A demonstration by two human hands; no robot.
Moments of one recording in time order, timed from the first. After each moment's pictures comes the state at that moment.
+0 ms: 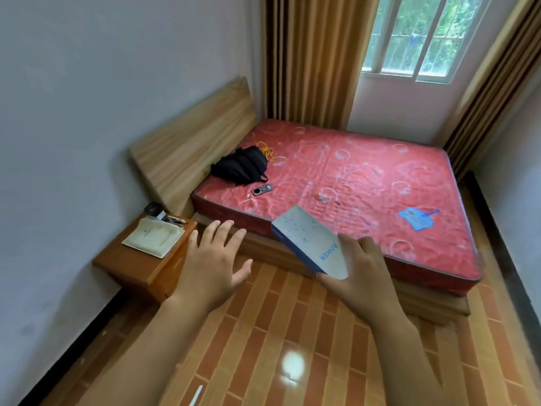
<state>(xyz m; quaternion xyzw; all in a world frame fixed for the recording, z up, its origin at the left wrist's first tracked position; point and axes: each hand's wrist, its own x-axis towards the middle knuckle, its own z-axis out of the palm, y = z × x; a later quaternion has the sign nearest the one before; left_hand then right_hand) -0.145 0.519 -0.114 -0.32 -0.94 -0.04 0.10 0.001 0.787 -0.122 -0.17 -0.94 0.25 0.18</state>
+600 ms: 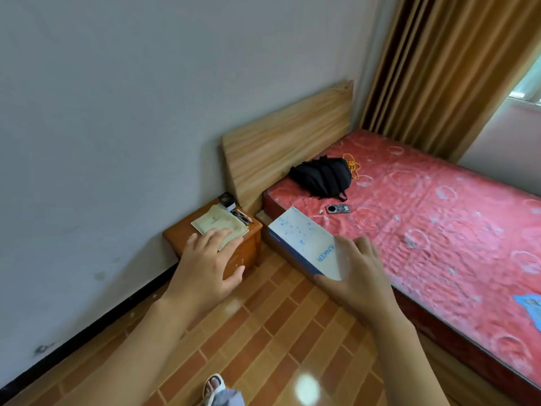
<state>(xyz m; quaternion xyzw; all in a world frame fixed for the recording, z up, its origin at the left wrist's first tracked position) -0.291 0.383 -0.143 -0.19 -0.97 -0.06 0.10 -0.258 0.704 -0.137 0.03 -0.96 0.25 0.12</state>
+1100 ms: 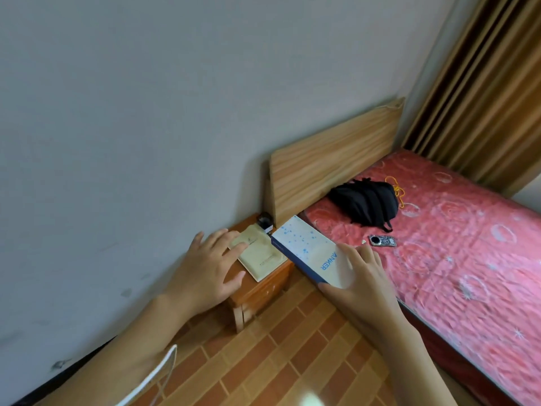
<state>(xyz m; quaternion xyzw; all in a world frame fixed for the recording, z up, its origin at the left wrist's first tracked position) -0.459 0.185 -0.149 -0.19 -0.98 -0.05 0.07 -0.449 0.525 -0.140 0.07 -0.96 0.25 0.09</state>
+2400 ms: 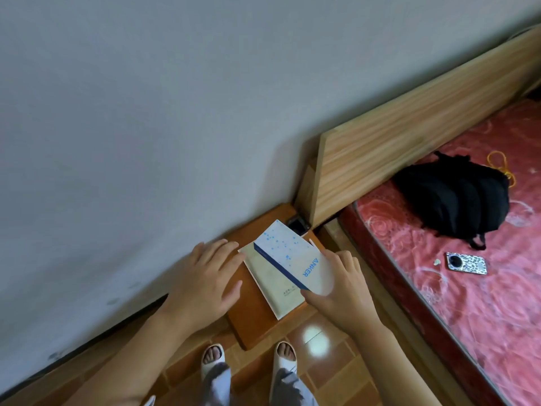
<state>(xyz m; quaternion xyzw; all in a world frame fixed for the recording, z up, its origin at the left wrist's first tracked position) -0.803 0.098 -0.336 -0.13 -0.98 -0.10 -0.05 -0.855 0.403 -0.348 0.09 -0.95 0.25 -0.14</state>
